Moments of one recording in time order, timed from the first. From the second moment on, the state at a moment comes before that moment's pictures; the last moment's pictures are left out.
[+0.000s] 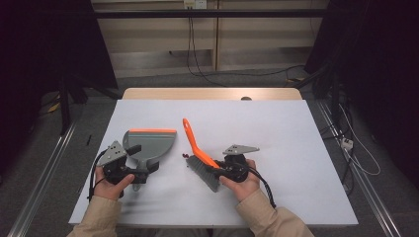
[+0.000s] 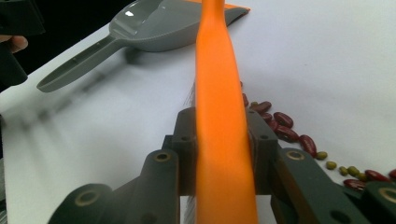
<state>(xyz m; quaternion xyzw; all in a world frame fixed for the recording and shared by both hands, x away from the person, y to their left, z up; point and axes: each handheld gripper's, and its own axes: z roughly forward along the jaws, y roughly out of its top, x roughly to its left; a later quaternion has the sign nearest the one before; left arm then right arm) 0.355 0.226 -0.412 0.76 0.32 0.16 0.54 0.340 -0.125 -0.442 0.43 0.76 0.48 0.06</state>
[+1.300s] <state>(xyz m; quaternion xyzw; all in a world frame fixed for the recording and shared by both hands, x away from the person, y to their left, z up) 0.357 0.225 -0.411 0.76 0.32 0.15 0.54 0.344 -0.111 -0.428 0.44 0.73 0.51 0.05</state>
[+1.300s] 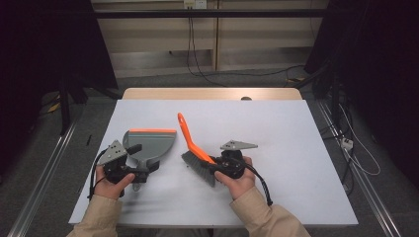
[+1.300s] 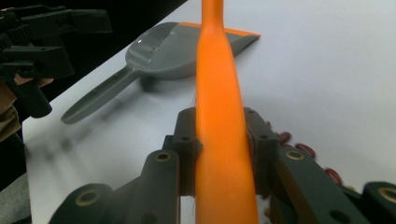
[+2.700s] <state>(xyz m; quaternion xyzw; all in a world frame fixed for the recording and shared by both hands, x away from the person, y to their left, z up) 0.354 0.222 -0.411 0.76 0.32 0.16 0.54 0.352 -0.130 -0.444 0.54 0.69 0.47 0.08</state>
